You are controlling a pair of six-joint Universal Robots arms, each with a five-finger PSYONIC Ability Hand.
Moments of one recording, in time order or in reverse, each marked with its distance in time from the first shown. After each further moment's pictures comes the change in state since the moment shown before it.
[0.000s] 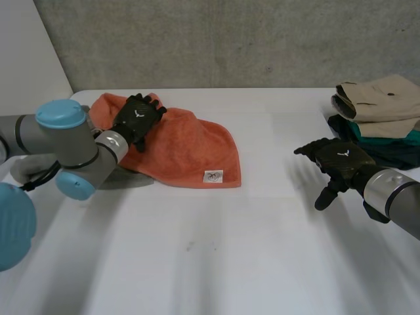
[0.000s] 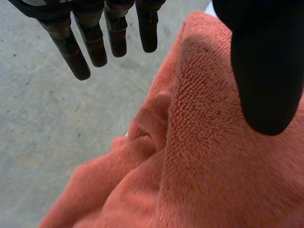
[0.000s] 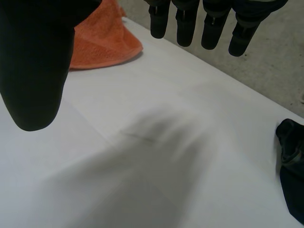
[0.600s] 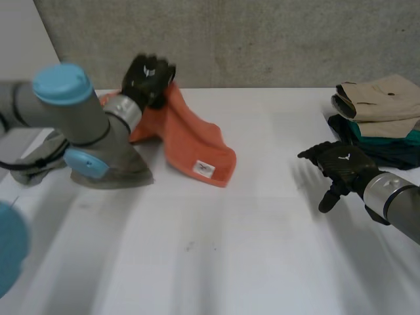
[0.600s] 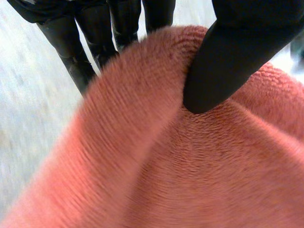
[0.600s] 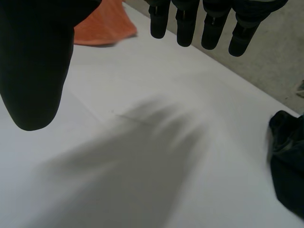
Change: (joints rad) left arm -0.120 0.165 0.046 0.025 -0.087 -0.256; right arm -0.007 0.023 0.009 -0.029 0.027 -0.048; left_hand 0.863 0.922 0.921 0.926 0.860; right_hand 0.000 0.000 0.000 0.000 0.000
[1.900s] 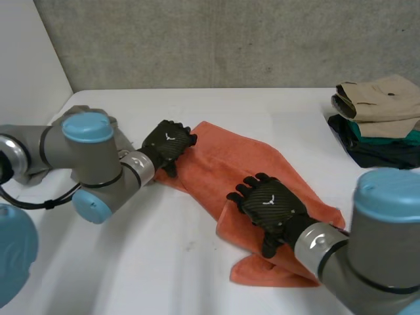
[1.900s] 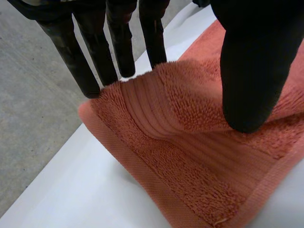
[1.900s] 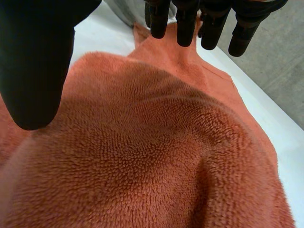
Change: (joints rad) left arm -0.016 -0.067 -0.243 -0.061 0.087 0.157; right arm 0.437 -0.080 0.161 -0.096 0.171 -0.079; left_hand -0.678 -0.742 -0.735 -0.748 -0.684; right_hand 0.003 0.003 0.007 0.007 0.003
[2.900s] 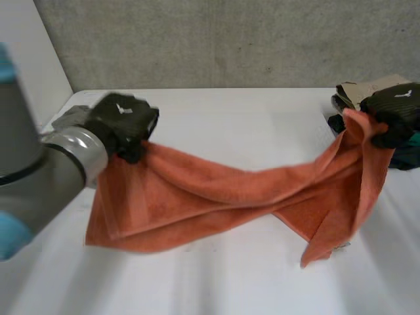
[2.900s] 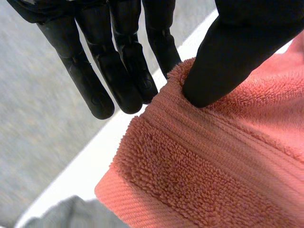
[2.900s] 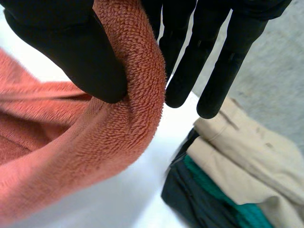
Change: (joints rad) left arm -0.056 0.600 -0.295 -0.356 -0.287 -0.084; right arm -0.531 -0.045 -0.582 0.639 -0.140 -0.041; left_hand 0.666 0.742 0.735 0.751 0.717; right_hand 0.875 0.957 0.974 0.982 0.931
